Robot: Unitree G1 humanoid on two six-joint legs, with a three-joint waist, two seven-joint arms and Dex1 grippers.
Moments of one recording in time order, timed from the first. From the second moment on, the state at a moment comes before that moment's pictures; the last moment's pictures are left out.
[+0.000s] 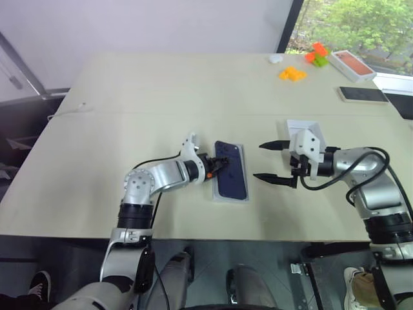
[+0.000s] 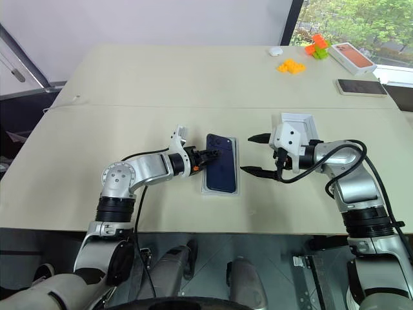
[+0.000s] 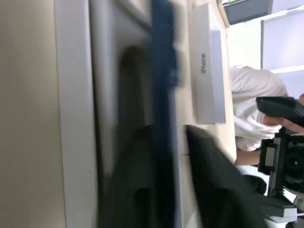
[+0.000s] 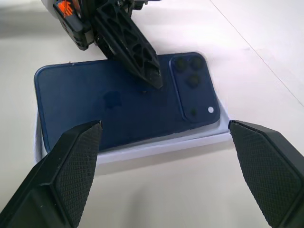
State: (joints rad) left arm -0.61 0.04 0.13 0.17 -1.38 1.13 0.33; right arm -0.45 -0.76 0.03 0.07 0.29 0.17 1.19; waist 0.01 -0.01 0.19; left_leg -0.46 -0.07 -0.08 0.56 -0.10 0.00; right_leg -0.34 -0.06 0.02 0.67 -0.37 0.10
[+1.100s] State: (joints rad) left arm -0.64 0.20 0.15 -0.03 -1.49 1.31 0.38; right arm -0.50 -0.70 0.06 0.14 0.26 0.14 1.19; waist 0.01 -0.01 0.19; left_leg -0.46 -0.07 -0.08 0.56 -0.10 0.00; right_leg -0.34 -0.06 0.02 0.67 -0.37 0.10
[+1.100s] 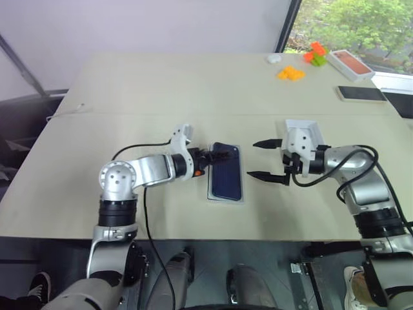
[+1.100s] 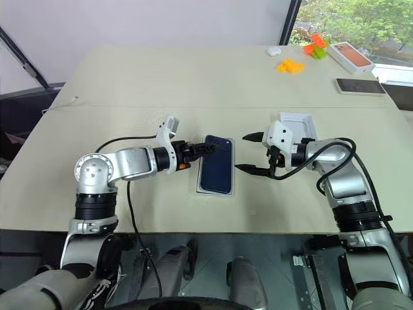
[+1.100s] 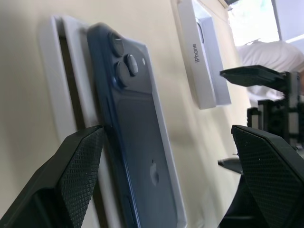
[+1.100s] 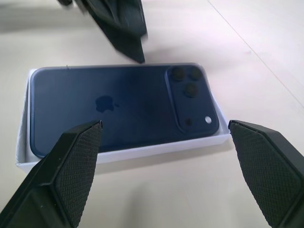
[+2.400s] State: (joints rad) left arm -0.55 0.17 -0.01 0.00 -0.97 1.12 0.01; right arm -0.42 -0.58 0.25 0.03 0.01 0.13 0.89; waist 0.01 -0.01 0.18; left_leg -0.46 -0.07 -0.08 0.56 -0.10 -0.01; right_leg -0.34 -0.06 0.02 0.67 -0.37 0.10
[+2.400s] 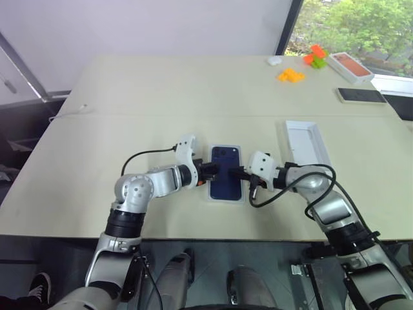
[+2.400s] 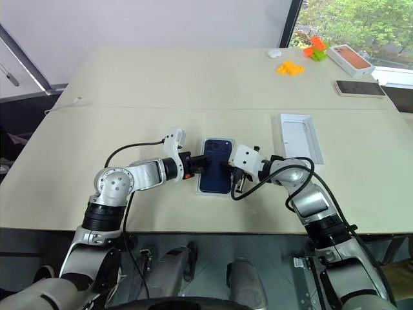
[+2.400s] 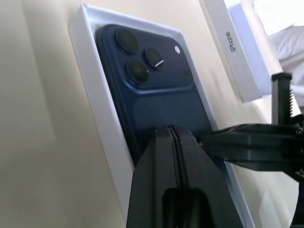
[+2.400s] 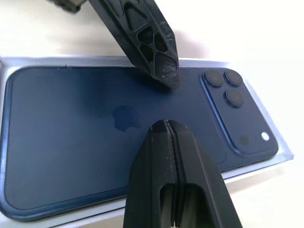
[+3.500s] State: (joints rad) left arm -0.45 0.38 0.13 -0.14 -0.92 1.20 -0.20; right arm -0.47 -0.68 0.10 0.14 0.14 0.14 1.06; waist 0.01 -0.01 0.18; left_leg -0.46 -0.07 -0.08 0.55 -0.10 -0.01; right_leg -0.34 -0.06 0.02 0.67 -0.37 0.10
